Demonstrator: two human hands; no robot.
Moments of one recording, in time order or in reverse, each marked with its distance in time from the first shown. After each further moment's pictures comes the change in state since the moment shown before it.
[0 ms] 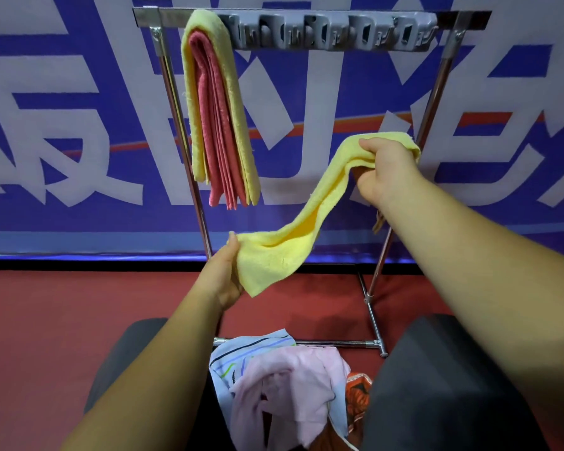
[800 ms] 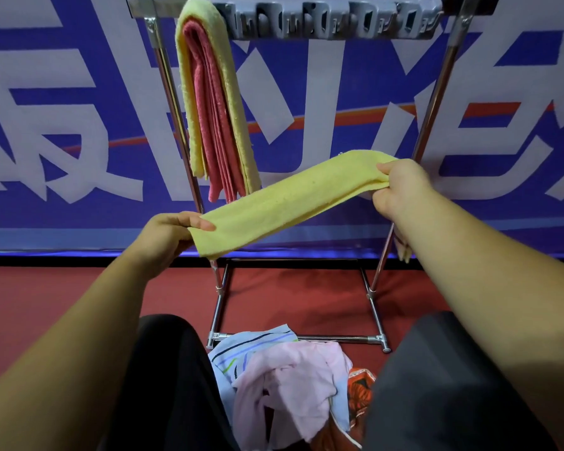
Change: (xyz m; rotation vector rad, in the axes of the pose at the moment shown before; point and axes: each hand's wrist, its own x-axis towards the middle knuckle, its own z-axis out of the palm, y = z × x) left_hand -0.017 0.106 -0.055 0.640 0.026 0.296; right_hand 0.030 0.013 -0.038 -0.033 0.180 0.031
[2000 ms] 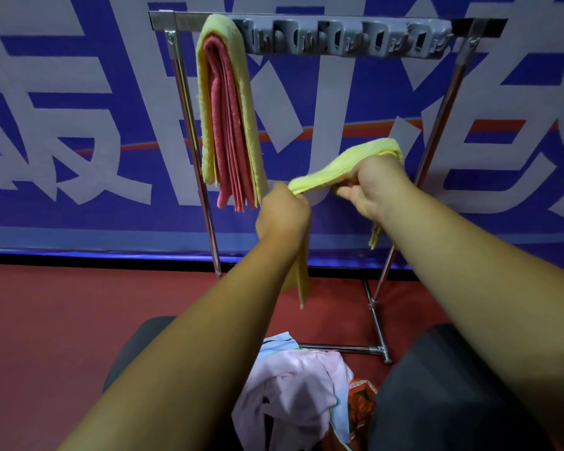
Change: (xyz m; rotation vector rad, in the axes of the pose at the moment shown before) left_hand 0.014 0.088 0.195 0.574 0.436 0.084; right_hand -0.080 0.004 0.050 -0.284 -0.197 -0.006
